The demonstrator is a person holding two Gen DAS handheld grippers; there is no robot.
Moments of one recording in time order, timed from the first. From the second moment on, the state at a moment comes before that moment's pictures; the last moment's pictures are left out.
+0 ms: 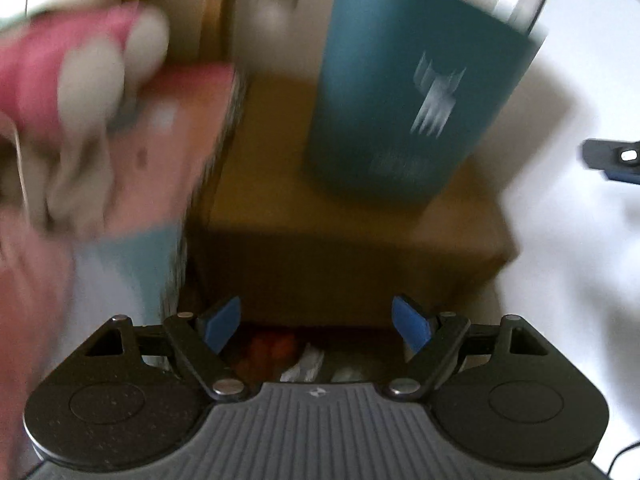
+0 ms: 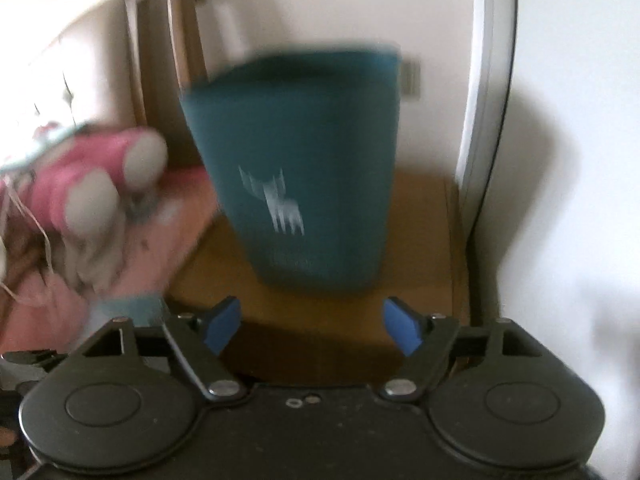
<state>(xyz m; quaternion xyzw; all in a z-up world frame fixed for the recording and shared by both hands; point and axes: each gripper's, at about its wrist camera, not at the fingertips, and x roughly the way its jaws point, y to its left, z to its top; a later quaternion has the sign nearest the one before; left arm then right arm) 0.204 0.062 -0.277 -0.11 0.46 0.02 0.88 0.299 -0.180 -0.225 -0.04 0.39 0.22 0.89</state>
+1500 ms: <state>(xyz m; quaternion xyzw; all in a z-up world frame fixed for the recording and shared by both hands) 0.189 0.083 -0.797 -0.07 0.67 0.17 0.72 0.183 -0.165 -0.857 -0.05 0.73 0.12 0.67</state>
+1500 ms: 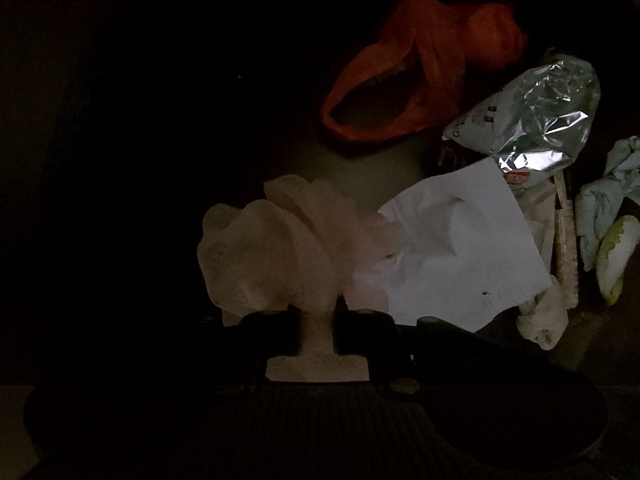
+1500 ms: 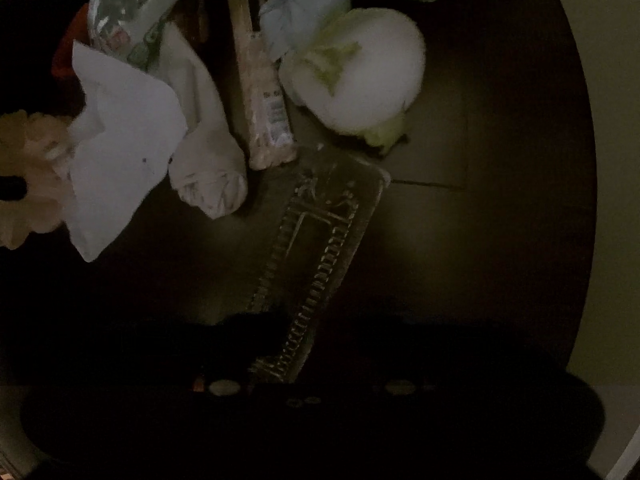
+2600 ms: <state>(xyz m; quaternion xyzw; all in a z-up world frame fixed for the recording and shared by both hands) 0.193 0.023 -0.245 -0.08 0.42 -0.02 0.90 0.232 -0.184 -0.274 -0.02 0.44 0.17 0.88</state>
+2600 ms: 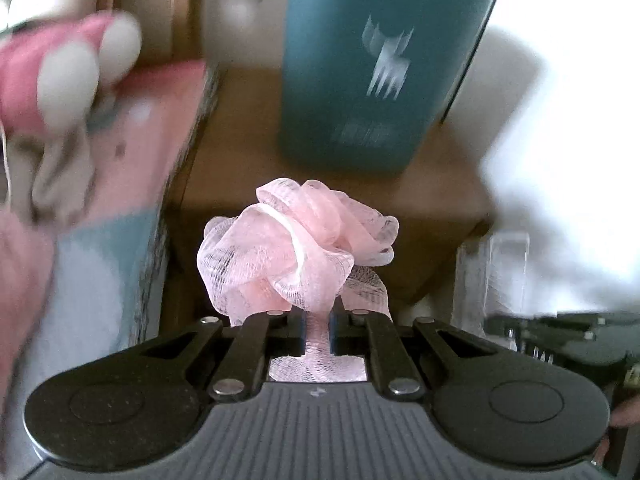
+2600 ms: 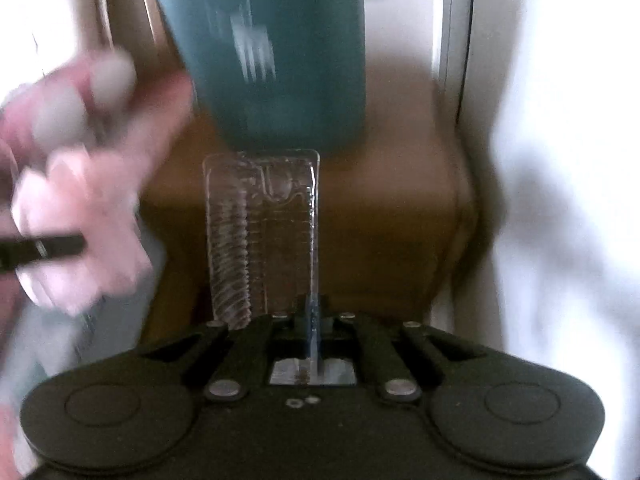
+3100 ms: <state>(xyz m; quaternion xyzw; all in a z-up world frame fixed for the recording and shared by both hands) 0.276 0.027 -0.038 -0.05 0.25 -0.08 0.96 0.337 -0.182 -0.022 0.01 0.18 0.18 0.97</state>
